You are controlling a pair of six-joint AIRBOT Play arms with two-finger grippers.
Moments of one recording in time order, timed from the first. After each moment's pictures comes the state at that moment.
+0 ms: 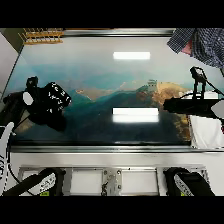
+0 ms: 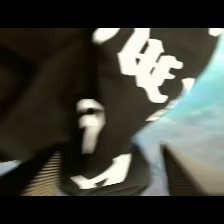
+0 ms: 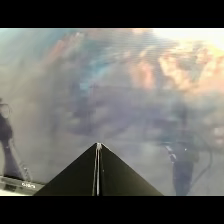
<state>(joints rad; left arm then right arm) 0.11 -1.22 0.92 1.55 -0.91 -1.68 0.01 -0.83 0.94 -1.20 1.11 1.54</state>
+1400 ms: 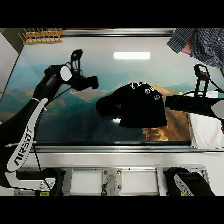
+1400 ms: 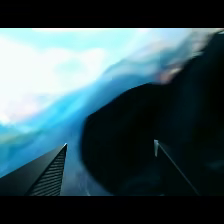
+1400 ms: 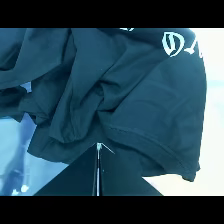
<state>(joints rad) -0.27 -1.55 1.40 1.30 -0.96 -1.74 0.01 -0.83 0.94 -1.24 1.05 1.57</state>
